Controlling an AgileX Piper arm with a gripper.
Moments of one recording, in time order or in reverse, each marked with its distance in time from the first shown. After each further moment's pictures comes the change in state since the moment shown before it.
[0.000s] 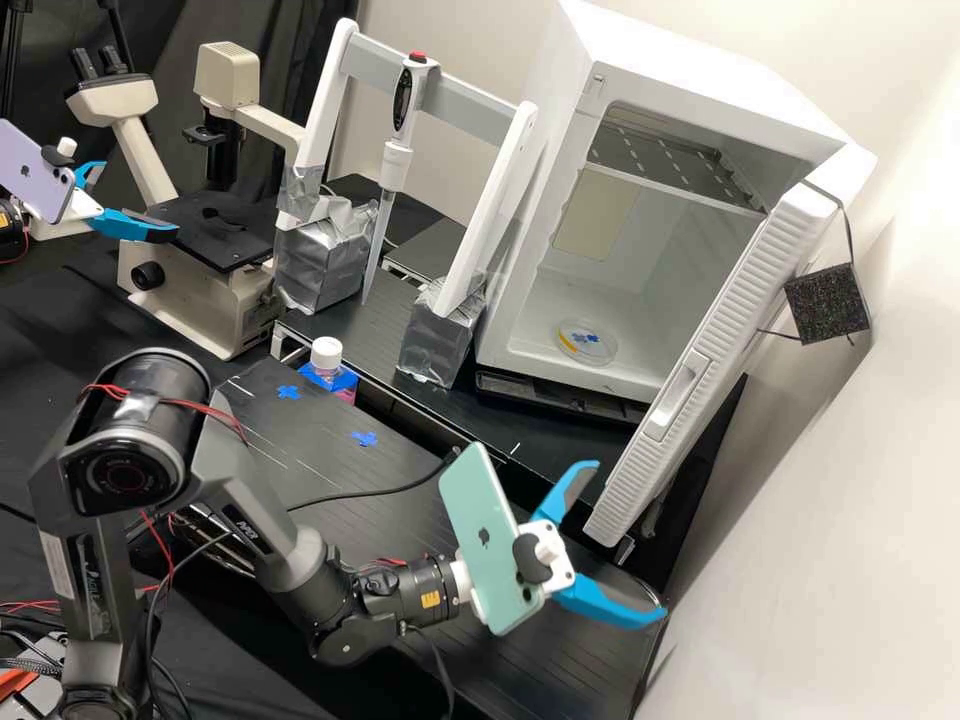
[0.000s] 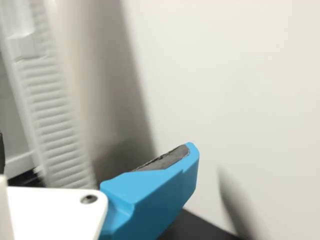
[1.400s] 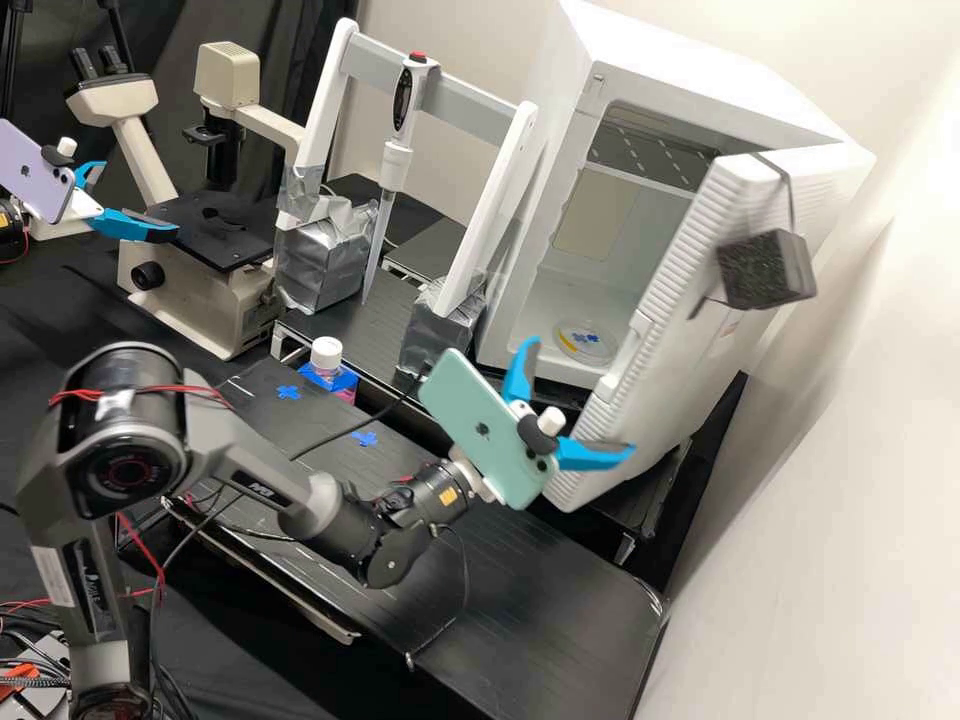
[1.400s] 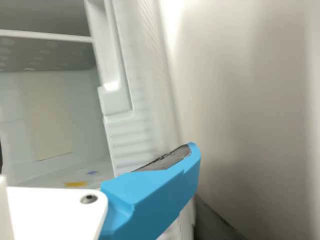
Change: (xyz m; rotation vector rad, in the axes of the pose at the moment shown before) arm 0.027 -0.036 -0.080 0.084 0.298 -0.252
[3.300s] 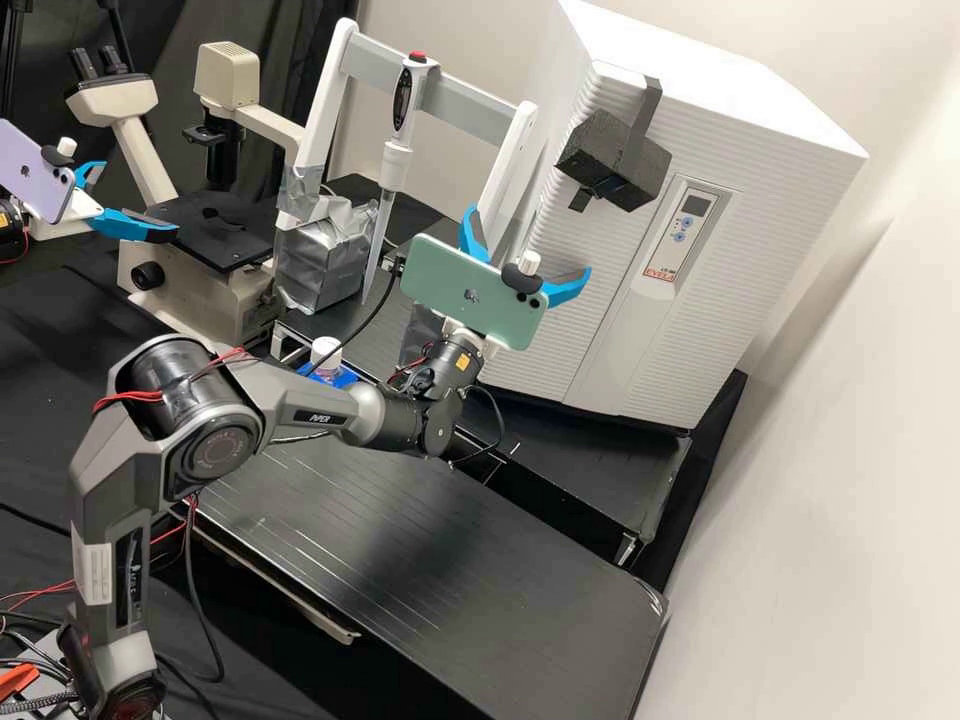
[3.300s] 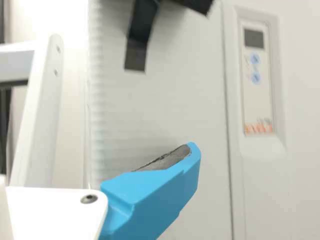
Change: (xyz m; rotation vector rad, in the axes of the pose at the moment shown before) arm 0.096 -0.059 -0.061 0.001 0.256 -0.207
